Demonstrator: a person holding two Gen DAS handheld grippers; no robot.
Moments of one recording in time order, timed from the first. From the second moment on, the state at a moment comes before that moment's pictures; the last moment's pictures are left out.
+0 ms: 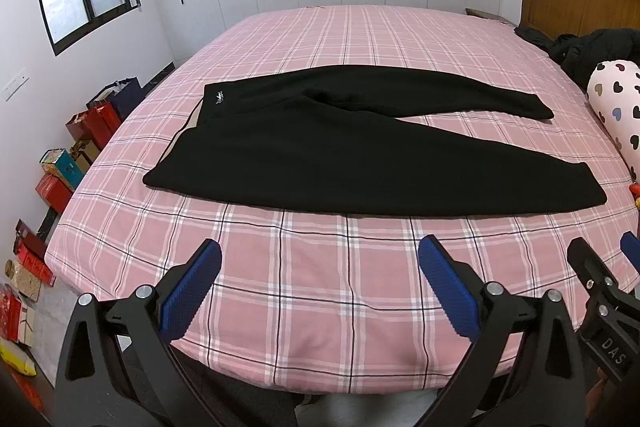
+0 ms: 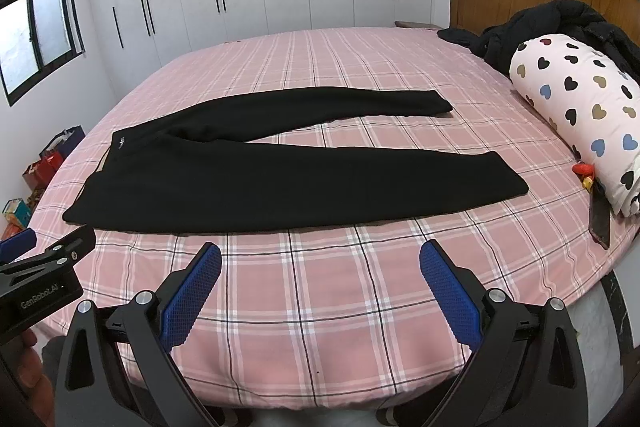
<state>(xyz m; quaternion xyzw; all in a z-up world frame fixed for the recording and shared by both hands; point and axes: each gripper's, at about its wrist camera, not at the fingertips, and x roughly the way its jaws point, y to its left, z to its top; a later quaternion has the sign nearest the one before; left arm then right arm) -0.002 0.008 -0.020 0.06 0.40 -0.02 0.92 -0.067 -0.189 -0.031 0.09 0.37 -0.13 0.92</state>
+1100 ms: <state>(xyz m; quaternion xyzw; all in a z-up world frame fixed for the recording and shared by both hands) 0.004 0.005 -0.025 0.07 0.40 -0.02 0.91 -0.064 -0.190 -0.037 0.09 0.38 -0.13 0.91</state>
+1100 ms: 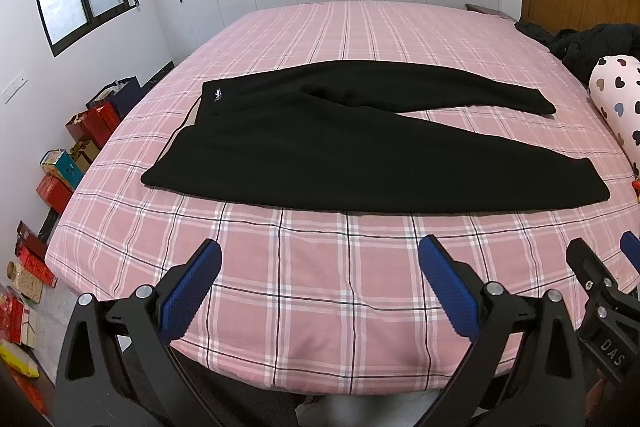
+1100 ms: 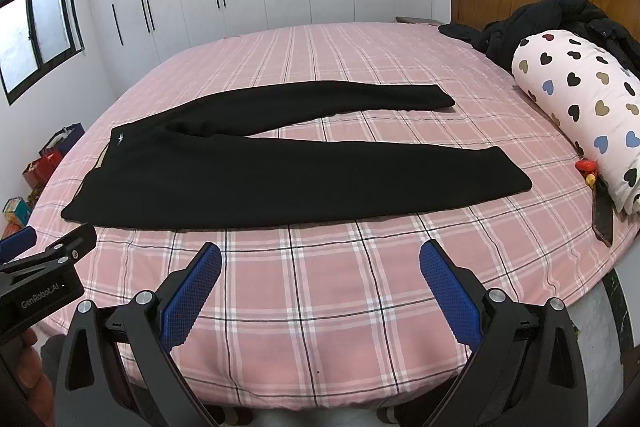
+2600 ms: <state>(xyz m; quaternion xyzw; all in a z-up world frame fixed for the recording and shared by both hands) 0.363 0.110 -0.091 -0.07 0.46 0.01 0.89 0.328 -0.573 -0.153 0.17 0.44 -0.18 0.86</state>
